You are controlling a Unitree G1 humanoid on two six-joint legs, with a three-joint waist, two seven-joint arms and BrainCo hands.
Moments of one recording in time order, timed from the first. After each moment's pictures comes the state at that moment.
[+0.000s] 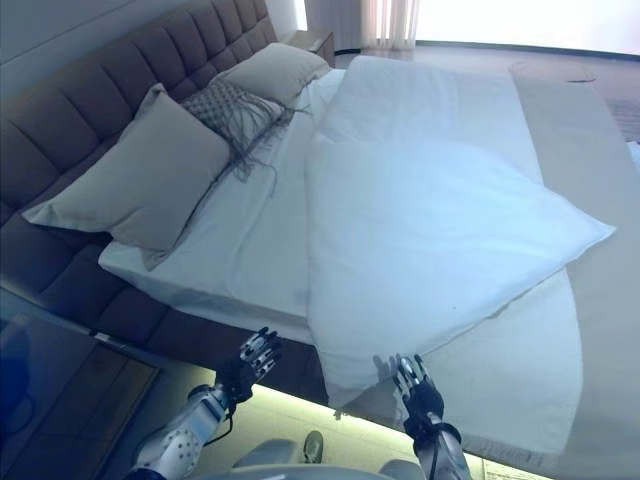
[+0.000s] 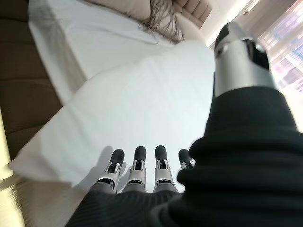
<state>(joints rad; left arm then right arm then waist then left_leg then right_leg) 0.13 0.33 -0.25 0.38 -0.91 0.06 -0.23 0.26 -0.23 0.24 0.37 0.99 -0.13 0.00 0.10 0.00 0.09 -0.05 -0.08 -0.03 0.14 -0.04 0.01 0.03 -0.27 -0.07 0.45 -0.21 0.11</state>
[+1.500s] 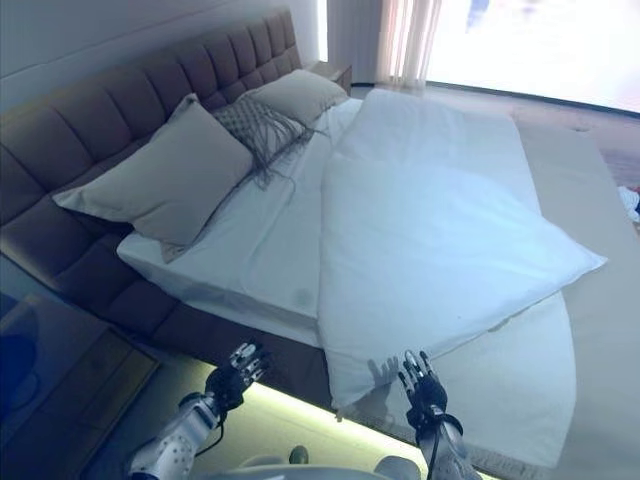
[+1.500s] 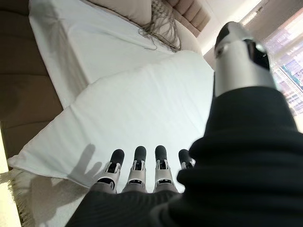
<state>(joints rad) 0.11 0.34 -0.21 0.46 -0.88 0.06 -0.22 0.24 -0.22 0.21 0.42 0.99 -0.11 -0.01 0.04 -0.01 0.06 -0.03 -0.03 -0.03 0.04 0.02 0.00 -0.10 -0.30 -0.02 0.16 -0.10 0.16</state>
